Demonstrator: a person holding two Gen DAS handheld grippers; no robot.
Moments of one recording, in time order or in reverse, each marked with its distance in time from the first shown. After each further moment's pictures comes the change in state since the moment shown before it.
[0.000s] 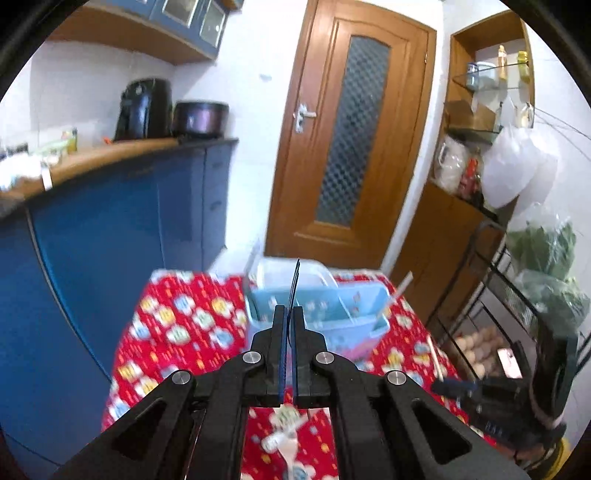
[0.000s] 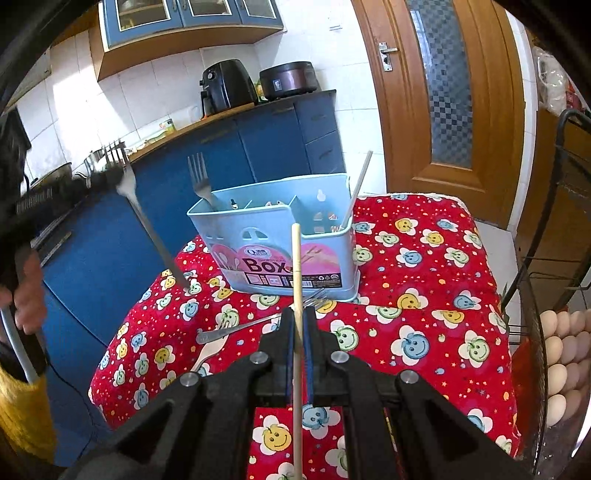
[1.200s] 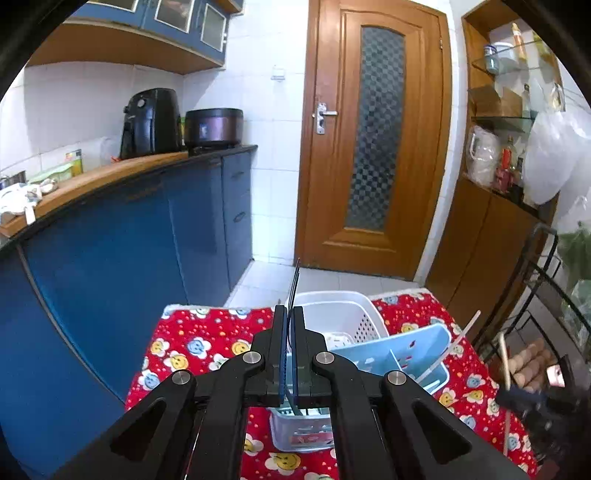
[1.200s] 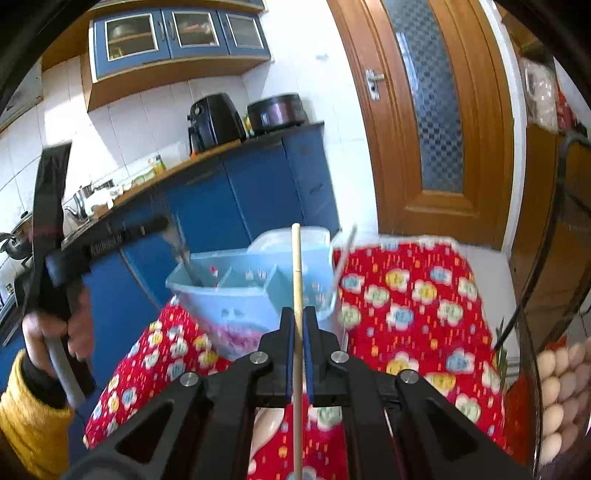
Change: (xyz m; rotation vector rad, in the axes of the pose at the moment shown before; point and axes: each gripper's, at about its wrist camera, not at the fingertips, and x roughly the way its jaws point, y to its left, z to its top) left arm 0.093 0.000 0.028 0.049 0.007 0.115; right arm 0.013 -0.011 0.054 0.022 -0.149 -0.037
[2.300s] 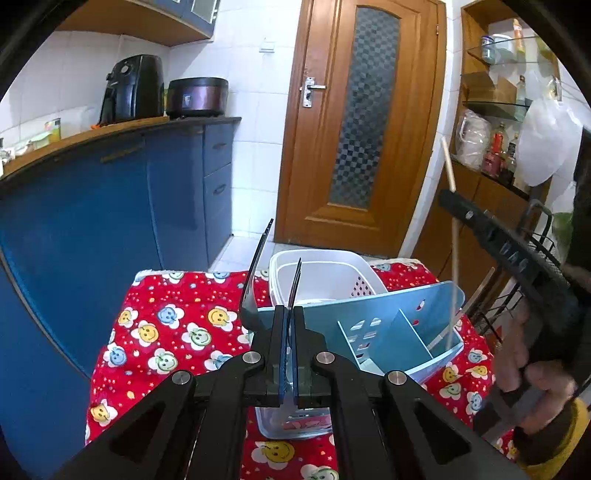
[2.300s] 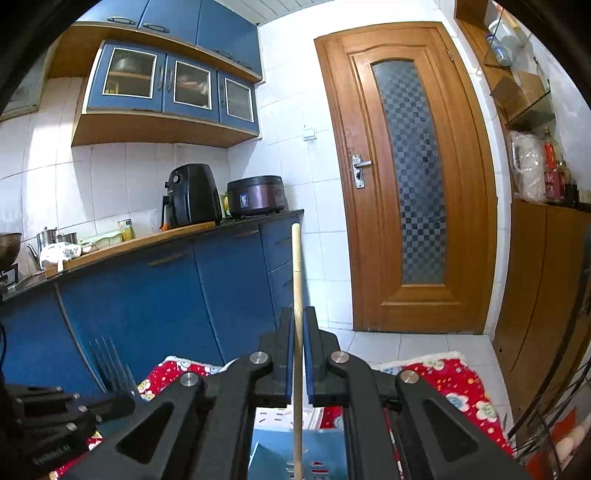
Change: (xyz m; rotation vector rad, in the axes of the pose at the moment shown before) left arm 0.039 0.008 -0.036 -0.018 0.073 -0.087; right arm 0.088 0.024 0.059 -0.056 -0.351 -0.134
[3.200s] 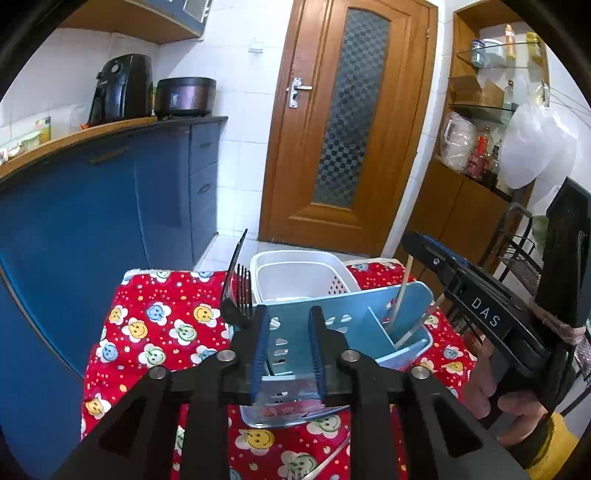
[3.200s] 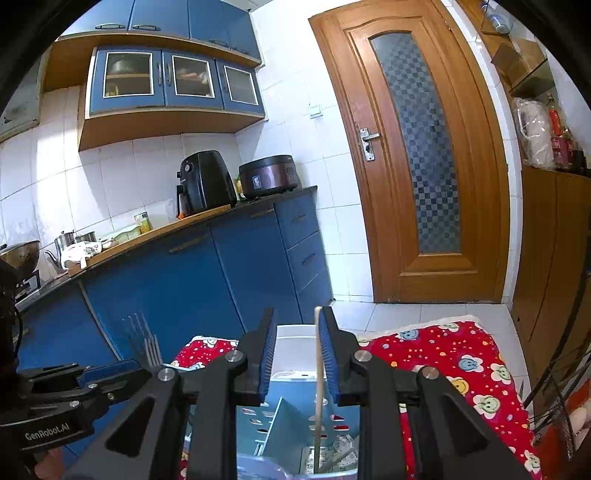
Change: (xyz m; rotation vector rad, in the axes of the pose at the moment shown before) left arm -0.021 -0.009 0.004 0.000 0.002 -0.062; right arm -0.024 -0.005 -0.007 0.068 0.088 0.076
